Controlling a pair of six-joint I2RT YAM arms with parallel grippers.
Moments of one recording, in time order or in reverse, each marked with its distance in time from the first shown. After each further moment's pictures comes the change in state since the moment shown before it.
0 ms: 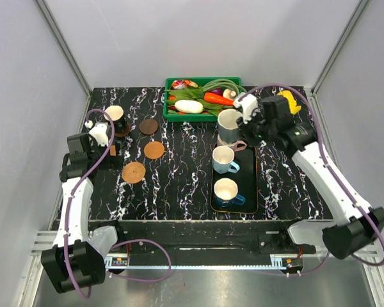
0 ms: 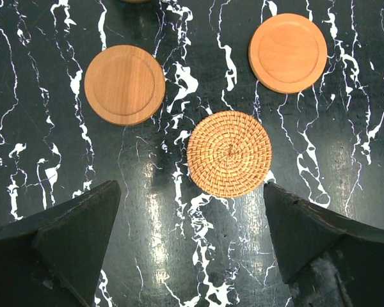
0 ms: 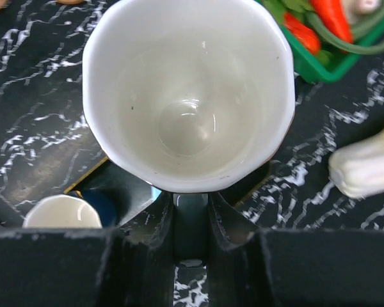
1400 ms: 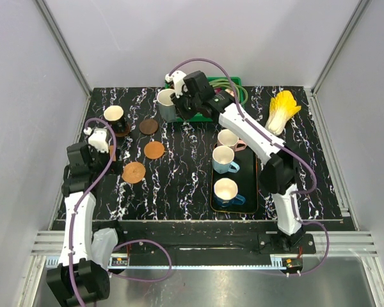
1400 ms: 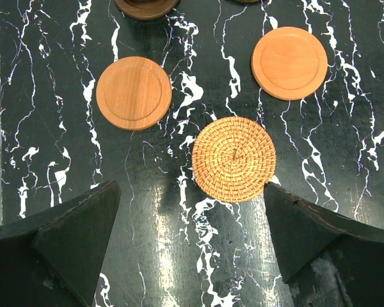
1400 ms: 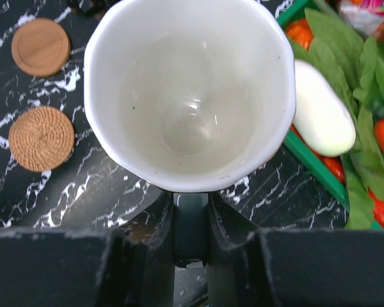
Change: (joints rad) left arm 0.004 -0.162 -0.117 0.082 -0.009 0.001; right arm 0.324 0.837 0.779 0.103 0.108 0.226
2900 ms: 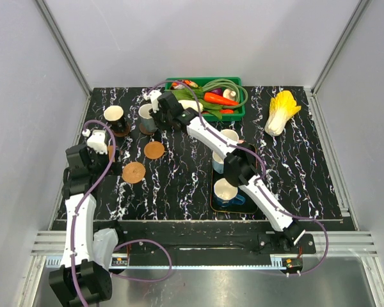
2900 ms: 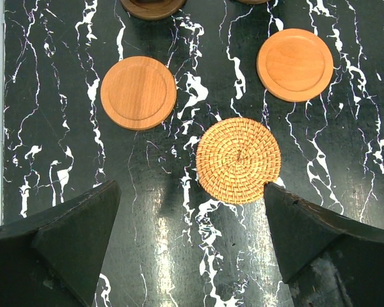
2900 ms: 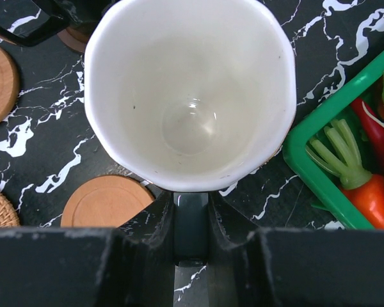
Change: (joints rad) left arm 0.024 -0.026 -0.034 0.029 0.012 0.003; right arm 0.064 0.627 0.546 0.096 0.027 0.035
